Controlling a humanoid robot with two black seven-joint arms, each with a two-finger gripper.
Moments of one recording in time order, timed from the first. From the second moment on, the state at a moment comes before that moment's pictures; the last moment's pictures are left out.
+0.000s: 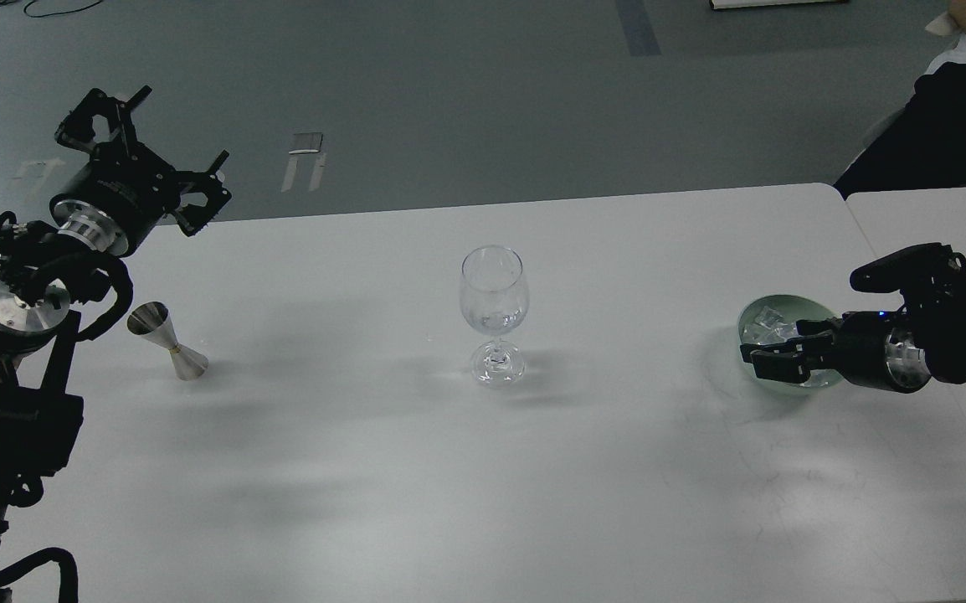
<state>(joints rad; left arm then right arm) -0.49 0.33 -1.55 -1.14 0.30 -0.10 0.32 0.67 -0.84 0.40 1.31 -1.78 0.33 0.12</state>
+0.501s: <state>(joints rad) -0.48 0.33 -1.55 -1.14 0.30 -0.10 0.32 0.65 -0.86 0.44 1.31 -1.78 0.33 0.12</state>
